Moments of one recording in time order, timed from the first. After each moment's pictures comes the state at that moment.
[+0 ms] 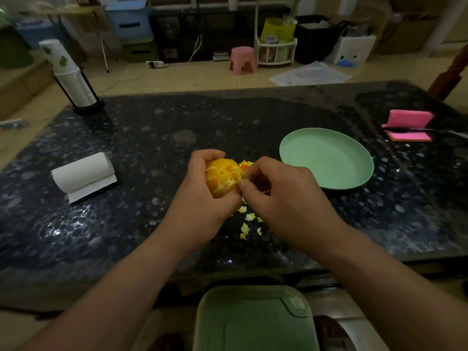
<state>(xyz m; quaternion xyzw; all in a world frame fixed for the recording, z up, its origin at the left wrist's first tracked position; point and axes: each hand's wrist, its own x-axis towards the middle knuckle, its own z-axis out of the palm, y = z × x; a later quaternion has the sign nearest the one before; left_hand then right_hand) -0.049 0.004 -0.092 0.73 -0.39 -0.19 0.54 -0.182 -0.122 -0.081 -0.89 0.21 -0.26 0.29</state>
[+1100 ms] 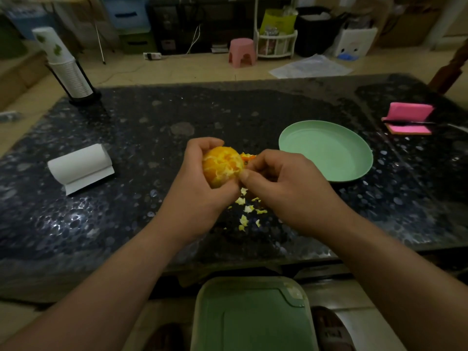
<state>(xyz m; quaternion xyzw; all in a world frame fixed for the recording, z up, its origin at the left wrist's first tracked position) -0.050 0.006 -0.091 0.71 -0.40 -0.18 0.55 -0.187 -0.128 -0.073 -0.86 0.23 -0.20 0.42</state>
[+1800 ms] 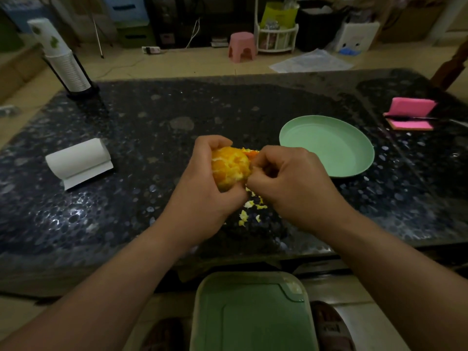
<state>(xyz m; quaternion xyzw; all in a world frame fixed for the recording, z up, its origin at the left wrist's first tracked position) -0.058 0.007 -0.093 0.72 -0.43 -0.17 0.52 -0.187 -0.128 -0.079 -0.87 0.24 -0.24 0.37</state>
